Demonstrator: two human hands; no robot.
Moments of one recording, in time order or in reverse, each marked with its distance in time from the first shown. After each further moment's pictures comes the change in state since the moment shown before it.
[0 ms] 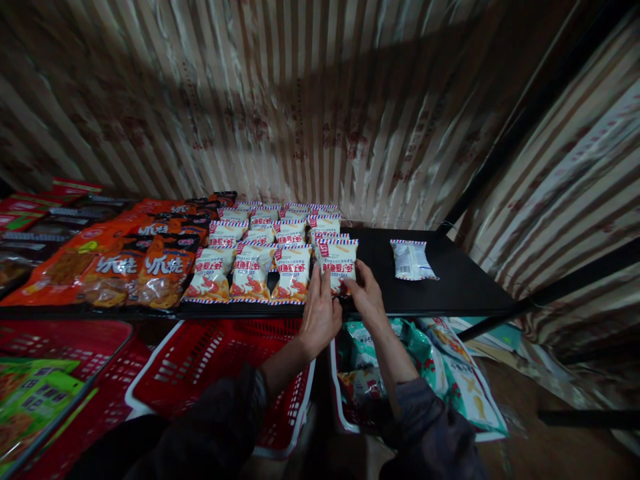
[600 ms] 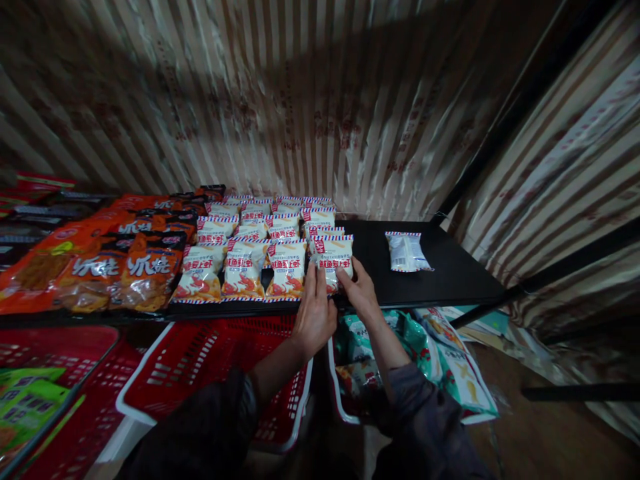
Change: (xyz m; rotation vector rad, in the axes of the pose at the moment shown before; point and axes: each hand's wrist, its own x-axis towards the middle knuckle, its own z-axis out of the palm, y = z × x) left_hand -0.008 -0.005 -0.003 -0.018 -0.048 0.035; right_hand -0.006 -0.014 0.004 0.005 -0.064 0.055
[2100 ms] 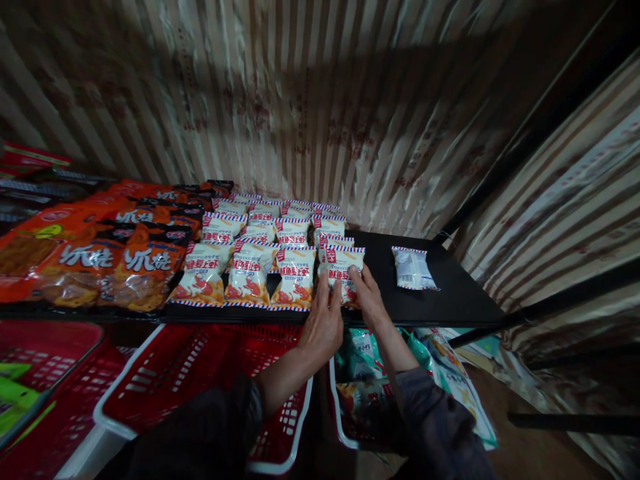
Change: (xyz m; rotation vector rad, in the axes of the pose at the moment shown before) left_hand 0.002 -0.011 0.012 0.141 -0.044 0.092; right_hand 0.016 -0.003 0.001 0.094 -0.077 0.039
